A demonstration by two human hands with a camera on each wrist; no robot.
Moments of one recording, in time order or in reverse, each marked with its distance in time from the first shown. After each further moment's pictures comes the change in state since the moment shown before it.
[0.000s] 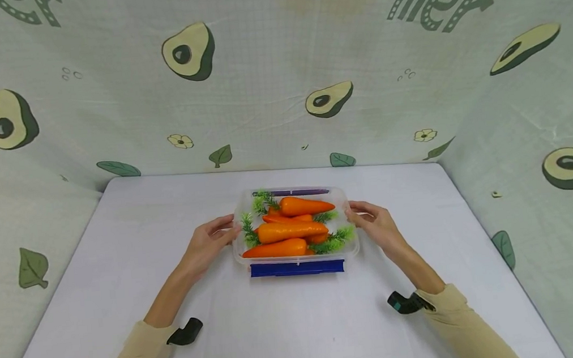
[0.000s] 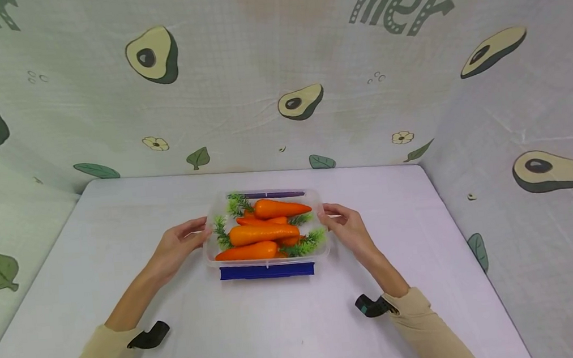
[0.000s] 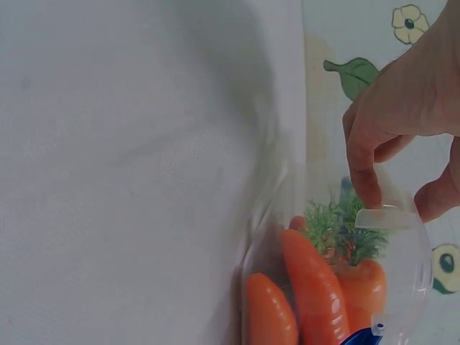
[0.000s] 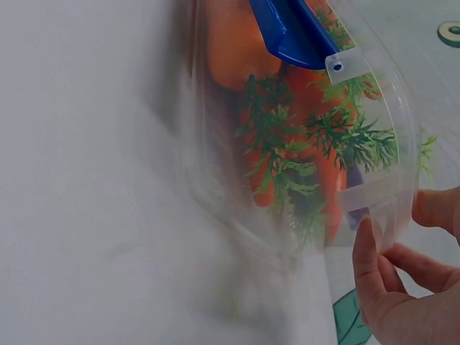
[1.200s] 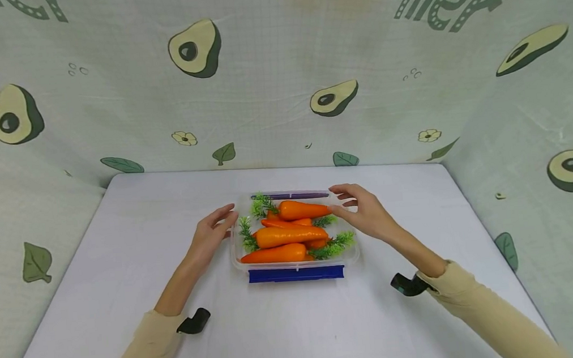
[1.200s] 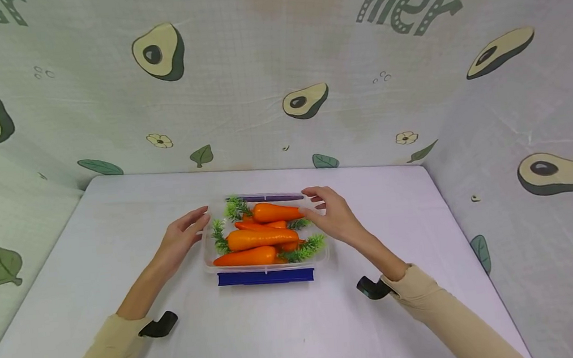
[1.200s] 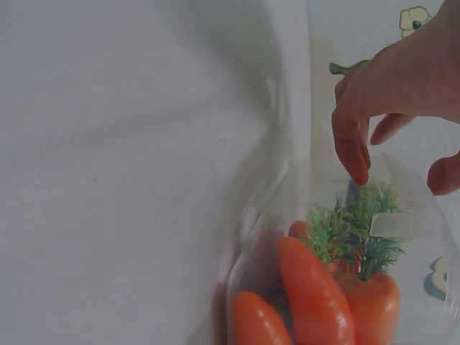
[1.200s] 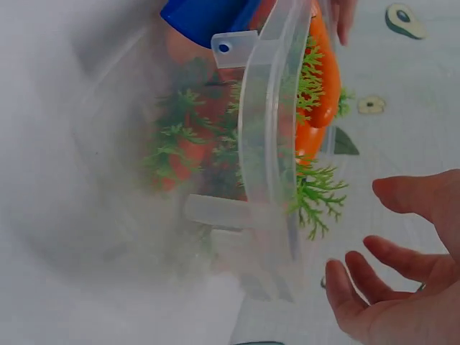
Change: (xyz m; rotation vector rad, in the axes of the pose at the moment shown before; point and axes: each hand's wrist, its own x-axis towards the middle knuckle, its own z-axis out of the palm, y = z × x) left_hand 0.011 -0.002 -0.002 -0.012 0.070 0.004; right_hand 0.010 -0.055 0.014 -0.378 -0.136 -0.410
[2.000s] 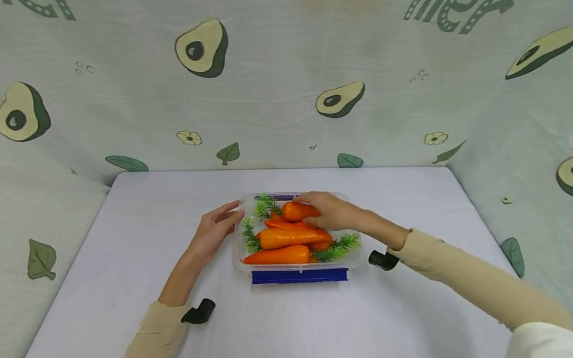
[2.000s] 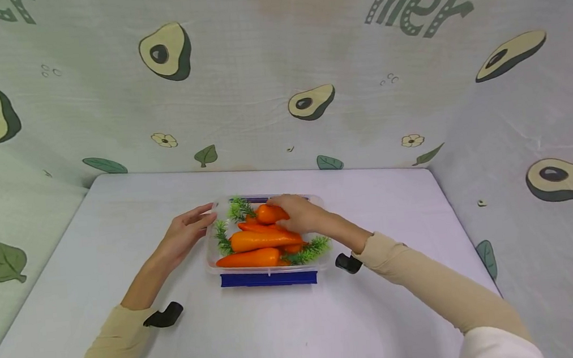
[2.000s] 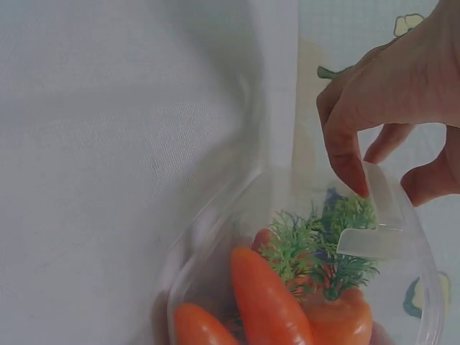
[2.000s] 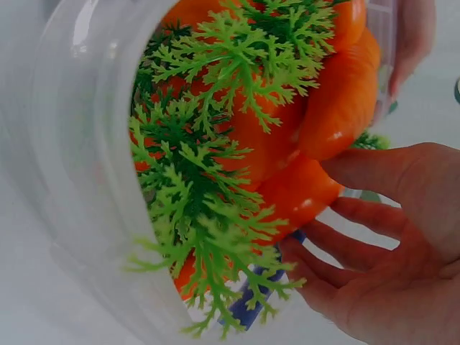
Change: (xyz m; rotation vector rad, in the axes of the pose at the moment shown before) left_hand 0.014 0.007 -0.001 -0.072 -0.017 -0.073; right_hand 0.056 -0.037 0.033 -0.293 -0.478 -0.070
